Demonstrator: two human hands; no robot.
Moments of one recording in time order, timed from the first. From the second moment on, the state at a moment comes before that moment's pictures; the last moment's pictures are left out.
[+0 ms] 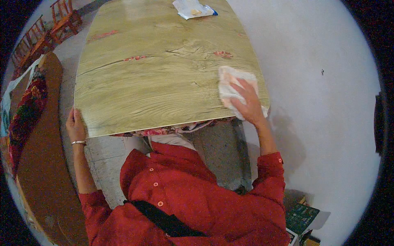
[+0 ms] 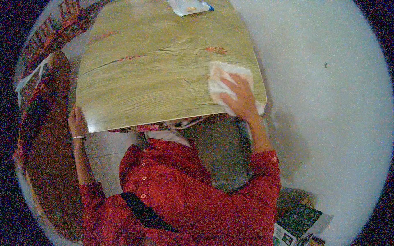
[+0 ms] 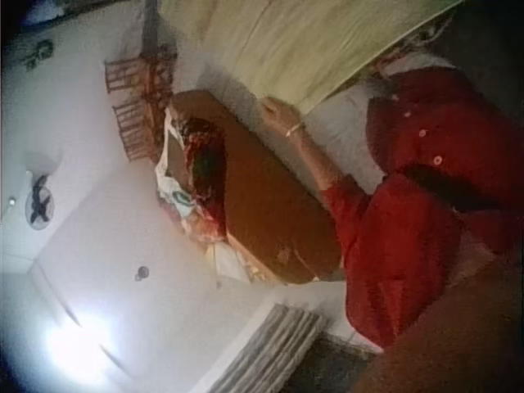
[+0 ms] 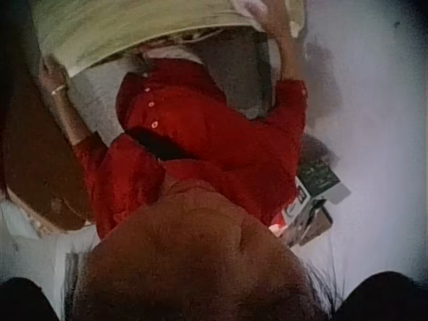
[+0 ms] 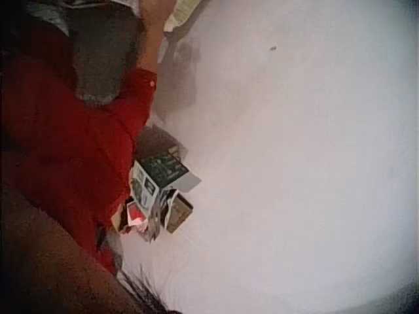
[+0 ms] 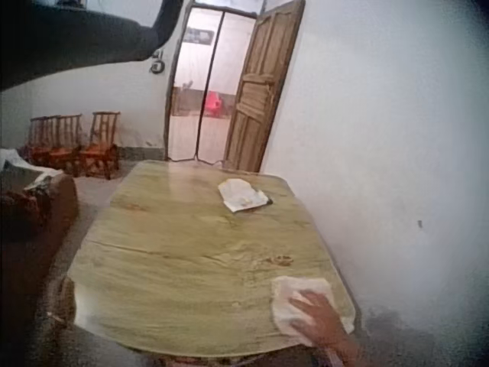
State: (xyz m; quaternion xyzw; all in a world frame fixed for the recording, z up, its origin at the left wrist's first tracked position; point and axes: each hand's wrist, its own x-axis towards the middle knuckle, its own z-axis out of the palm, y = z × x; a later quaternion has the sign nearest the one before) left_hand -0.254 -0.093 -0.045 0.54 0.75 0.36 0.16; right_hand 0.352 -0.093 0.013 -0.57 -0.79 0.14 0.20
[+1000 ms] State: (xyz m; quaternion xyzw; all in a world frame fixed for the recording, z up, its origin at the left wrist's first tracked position) left_hand -0.228 -0.093 -0.026 0.48 0.77 0.39 0.18; right_hand 0.269 0.011 -0.005 -0.41 -0.88 0.13 0.21
